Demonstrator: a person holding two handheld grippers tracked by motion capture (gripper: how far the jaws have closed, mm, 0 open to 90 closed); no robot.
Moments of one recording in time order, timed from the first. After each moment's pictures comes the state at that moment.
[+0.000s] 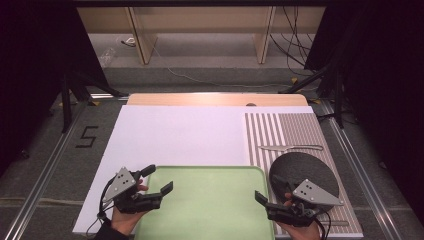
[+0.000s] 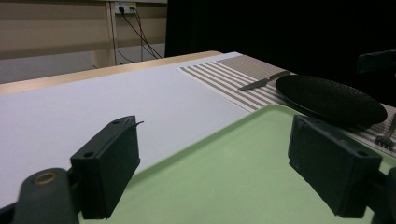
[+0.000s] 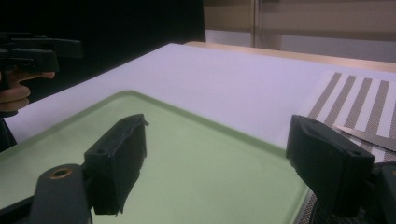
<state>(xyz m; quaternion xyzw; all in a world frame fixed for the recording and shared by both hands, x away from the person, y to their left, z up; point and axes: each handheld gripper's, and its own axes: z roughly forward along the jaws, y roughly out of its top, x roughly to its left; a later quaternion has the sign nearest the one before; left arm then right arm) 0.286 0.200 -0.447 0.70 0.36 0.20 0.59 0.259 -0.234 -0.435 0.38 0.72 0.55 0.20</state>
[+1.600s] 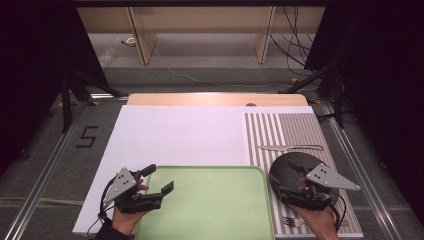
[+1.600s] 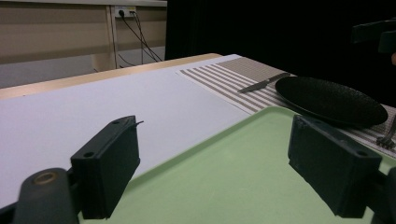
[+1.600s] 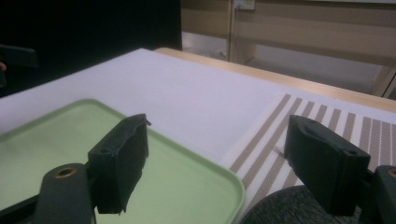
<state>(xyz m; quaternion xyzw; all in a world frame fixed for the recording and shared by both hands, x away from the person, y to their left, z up) 0.286 0.199 -0.447 0.70 0.35 0.20 0.59 0.282 -0.259 -0.404 0.38 0.72 0.52 0.25</state>
